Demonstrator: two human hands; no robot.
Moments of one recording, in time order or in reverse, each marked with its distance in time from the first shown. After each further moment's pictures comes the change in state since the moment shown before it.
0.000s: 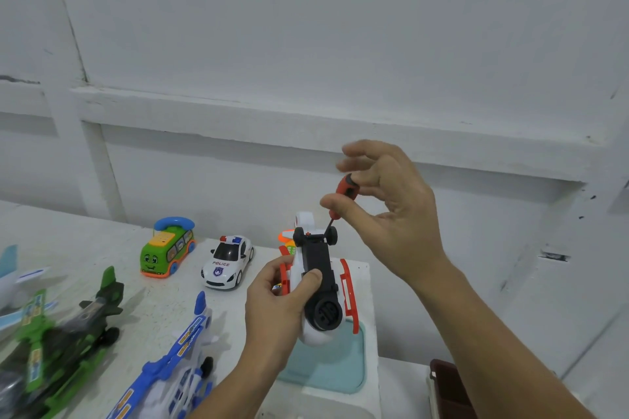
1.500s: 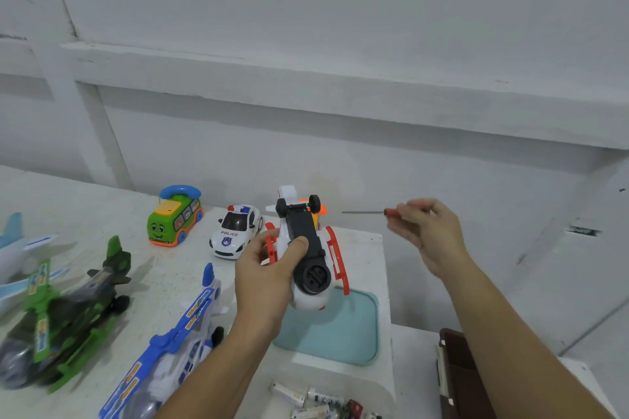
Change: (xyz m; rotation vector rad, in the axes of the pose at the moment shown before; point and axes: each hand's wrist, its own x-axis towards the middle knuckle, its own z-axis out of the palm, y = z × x) left_hand 0.026 -0.019 -0.020 -0.034 0.151 -0.096; right_hand -0.086 0.122 -0.009 0.554 0.351 1.297
